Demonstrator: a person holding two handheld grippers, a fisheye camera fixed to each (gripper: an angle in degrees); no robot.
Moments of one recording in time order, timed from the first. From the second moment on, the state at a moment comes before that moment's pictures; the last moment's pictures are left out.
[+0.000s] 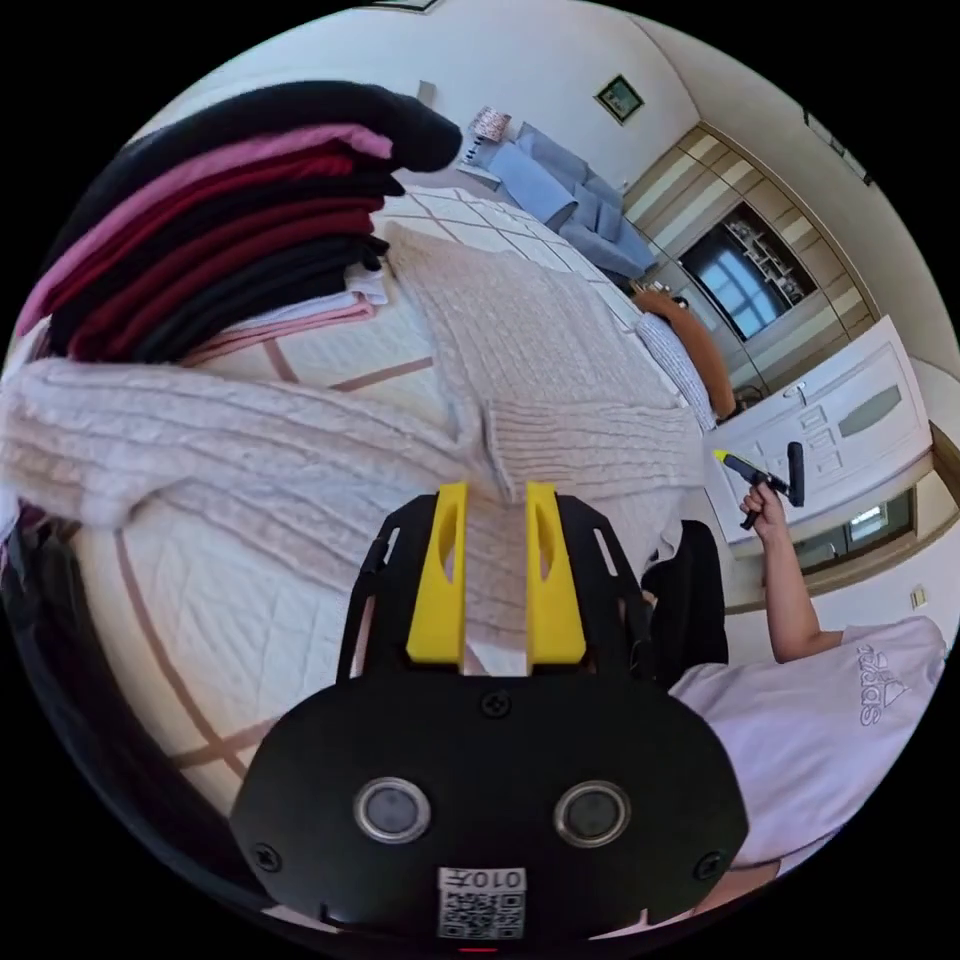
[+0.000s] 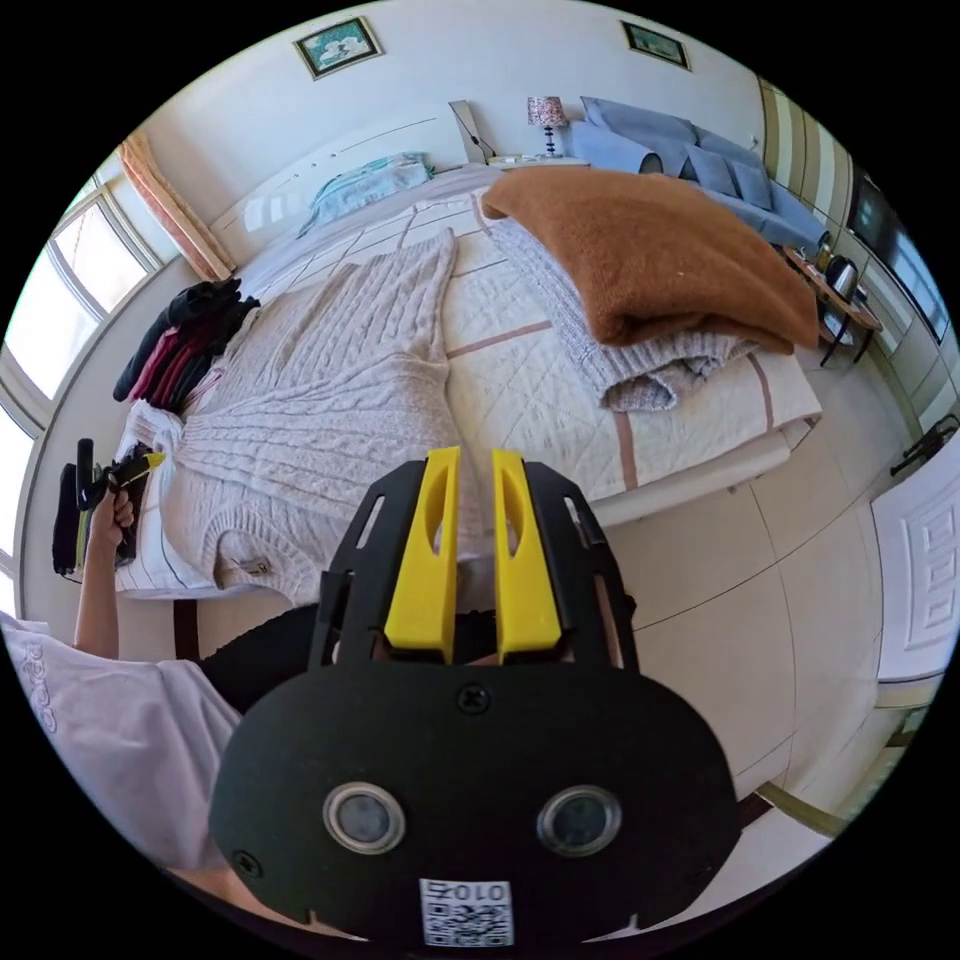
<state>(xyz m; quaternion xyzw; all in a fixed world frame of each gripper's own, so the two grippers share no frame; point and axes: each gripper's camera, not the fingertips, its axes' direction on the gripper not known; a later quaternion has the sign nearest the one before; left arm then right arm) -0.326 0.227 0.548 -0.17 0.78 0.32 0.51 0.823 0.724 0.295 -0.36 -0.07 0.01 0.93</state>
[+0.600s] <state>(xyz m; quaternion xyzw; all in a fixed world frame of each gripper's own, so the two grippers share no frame) -0.423 0.174 0.770 -0.22 0.61 -0.09 0.76 0.713 0.710 0.179 -0.27 -0.07 -0.07 0.96</state>
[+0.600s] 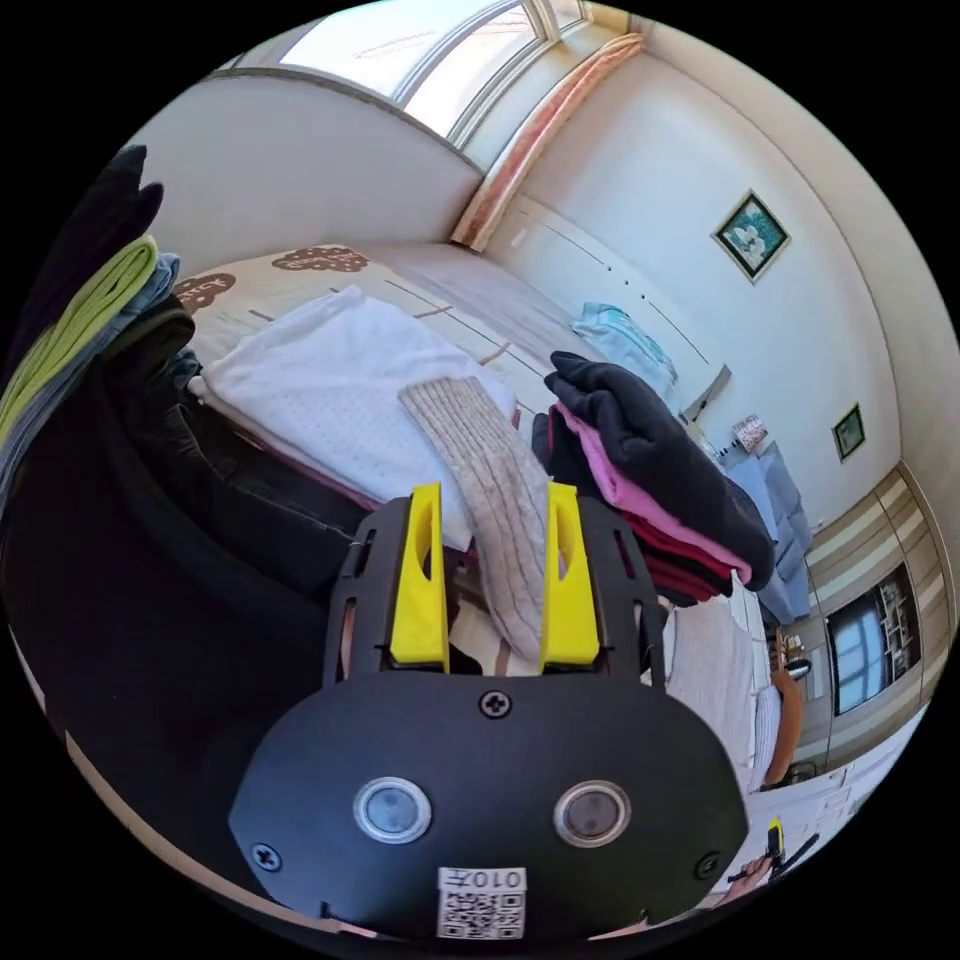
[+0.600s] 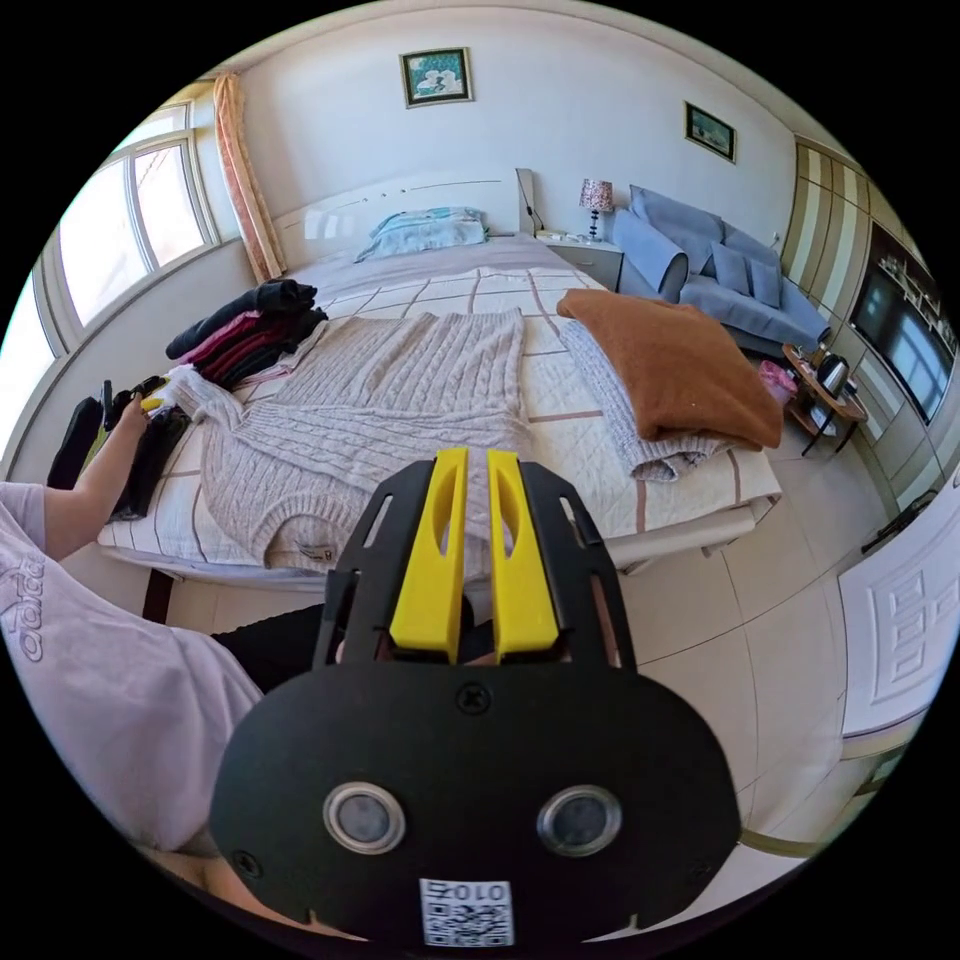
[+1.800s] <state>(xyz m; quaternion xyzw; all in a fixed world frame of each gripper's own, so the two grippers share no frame) -0.422 0.379 0.226 0.06 0.85 0.42 0.31 0.767 0.719 0.206 -0.28 -0.19 0.02 0.94</state>
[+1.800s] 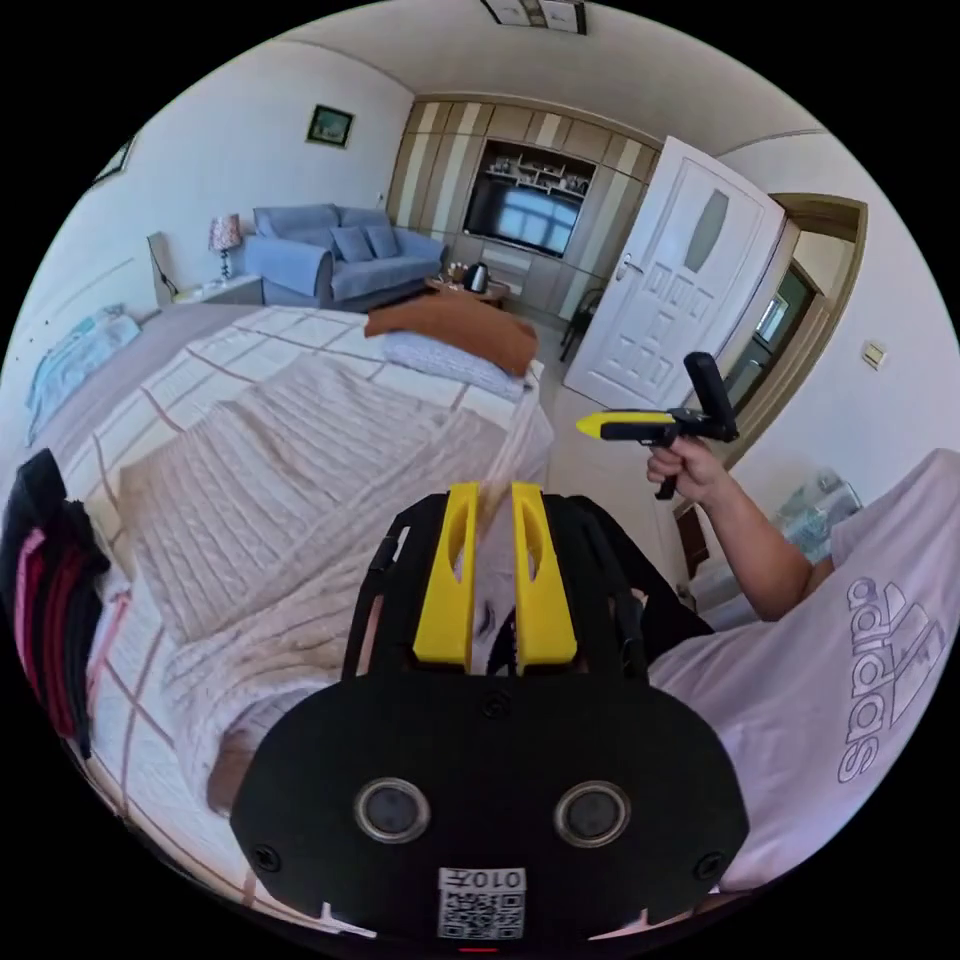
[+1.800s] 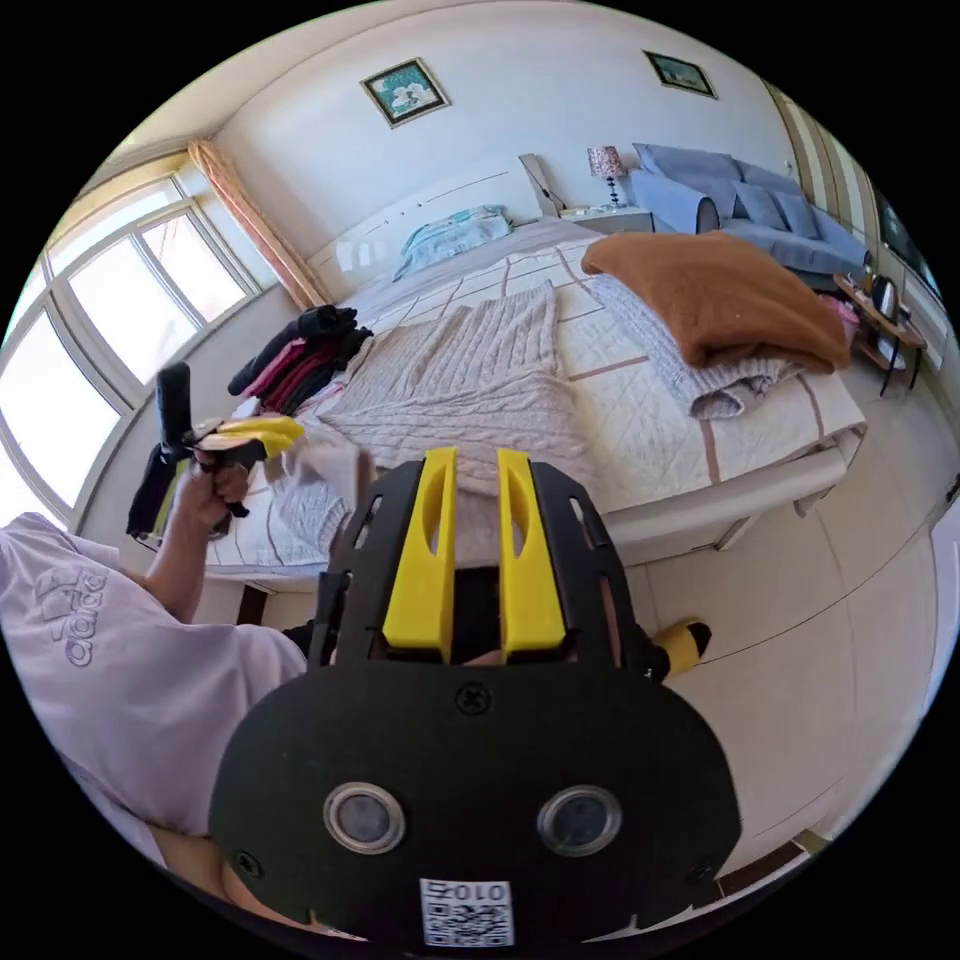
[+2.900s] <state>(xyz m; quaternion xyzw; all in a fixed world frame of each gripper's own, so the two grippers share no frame) -0.424 0.488 0.396 0.10 0.63 0.37 0.68 0.689 0.608 0.335 -0.43 -0.27 -0.29 0.81</state>
